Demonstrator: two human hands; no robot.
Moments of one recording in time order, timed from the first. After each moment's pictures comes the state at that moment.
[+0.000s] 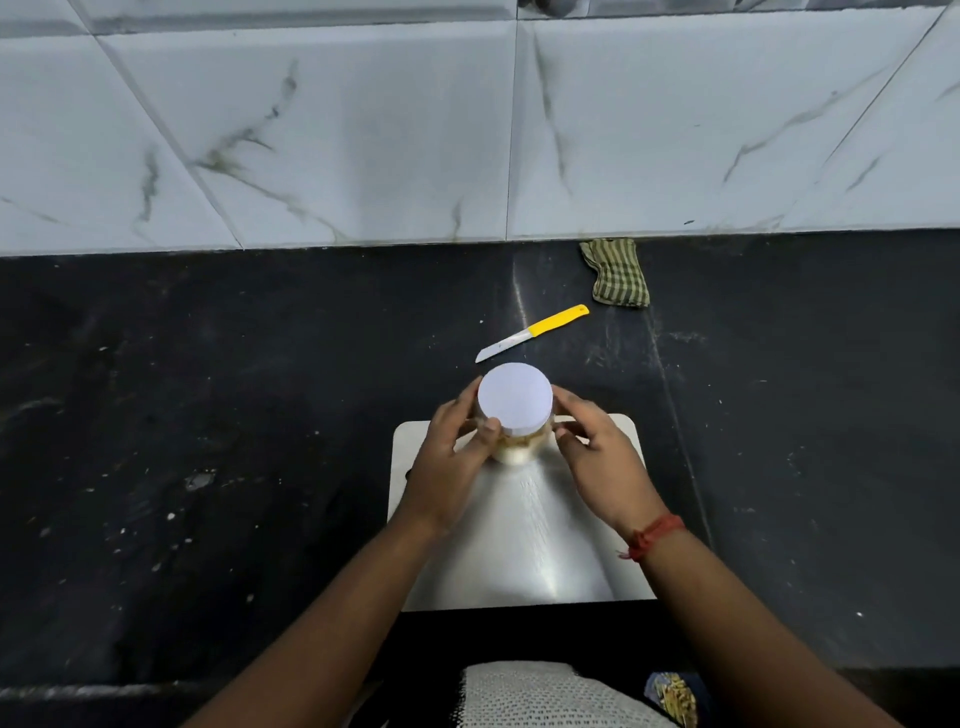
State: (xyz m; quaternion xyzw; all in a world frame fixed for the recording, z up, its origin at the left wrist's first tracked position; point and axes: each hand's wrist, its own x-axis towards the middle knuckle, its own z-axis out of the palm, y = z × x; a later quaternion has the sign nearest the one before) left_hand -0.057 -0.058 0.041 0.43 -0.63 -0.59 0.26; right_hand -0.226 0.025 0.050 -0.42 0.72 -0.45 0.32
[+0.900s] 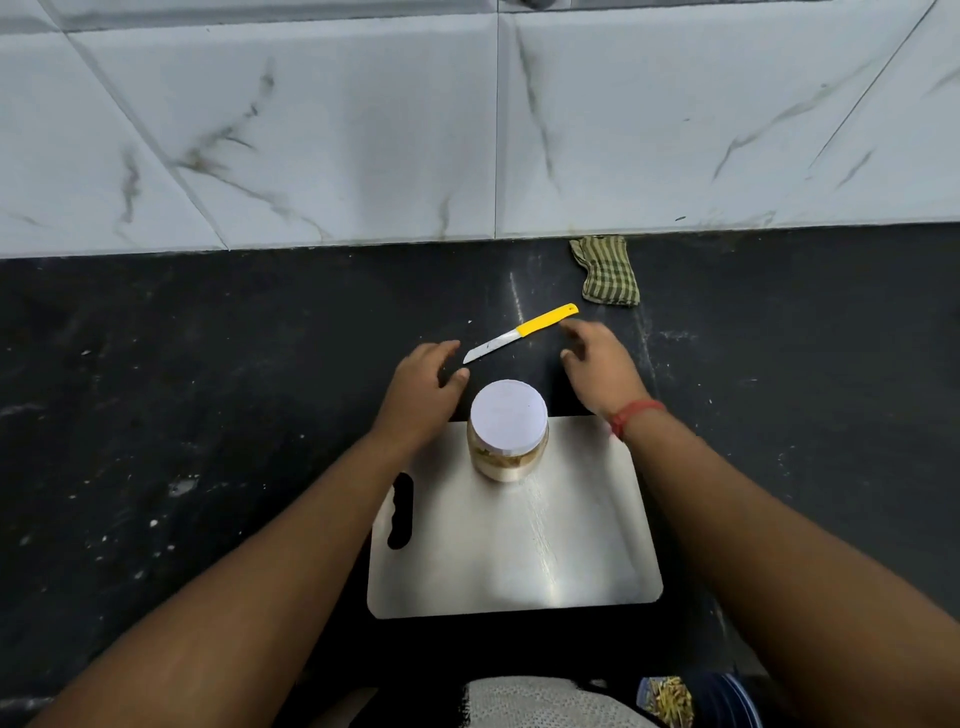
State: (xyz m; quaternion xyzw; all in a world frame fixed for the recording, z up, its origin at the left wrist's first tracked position) left_hand -0.087 -0.151 0.023 0.46 -0.79 -0.36 0.17; right_hand -0.310 -0.054 0.032 -0.46 0.80 -0.31 0.20
